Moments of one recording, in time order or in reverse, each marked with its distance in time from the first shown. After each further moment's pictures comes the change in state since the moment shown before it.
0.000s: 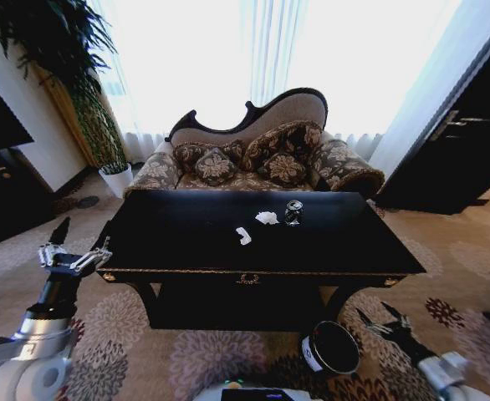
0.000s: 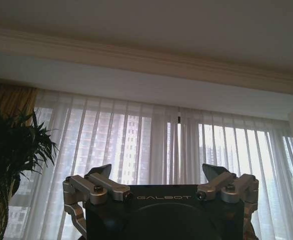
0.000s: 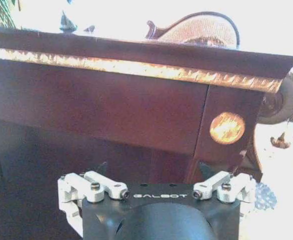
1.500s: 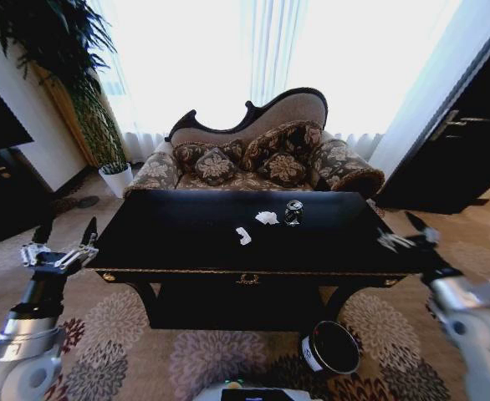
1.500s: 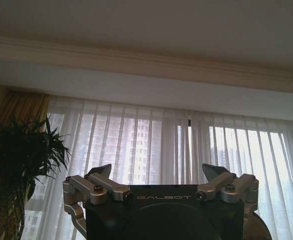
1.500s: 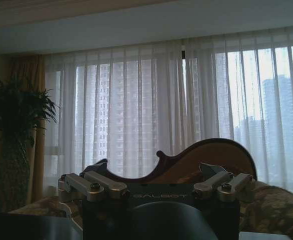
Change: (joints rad) left arm -0.010 0.024 -0.063 0.016 -0.045 0.003 -0.027; right arm 0.078 -0.296 -0.275 0.595 0.517 -0.181 0.656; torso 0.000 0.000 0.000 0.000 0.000
